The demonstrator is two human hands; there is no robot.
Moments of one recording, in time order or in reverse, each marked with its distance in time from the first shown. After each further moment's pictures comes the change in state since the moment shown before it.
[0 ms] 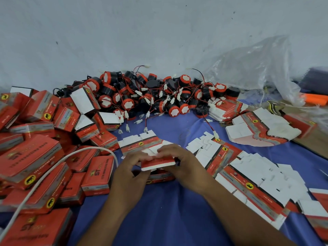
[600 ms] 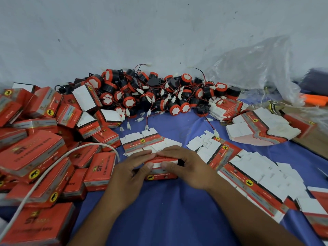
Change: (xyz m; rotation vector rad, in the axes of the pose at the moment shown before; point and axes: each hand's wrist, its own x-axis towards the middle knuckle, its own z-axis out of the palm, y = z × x) left_hand -0.004 0.003 -0.012 0.042 -0.134 0.079; right_hand -0.002 0.007 -0.006 -0.060 -0.097 -0.081
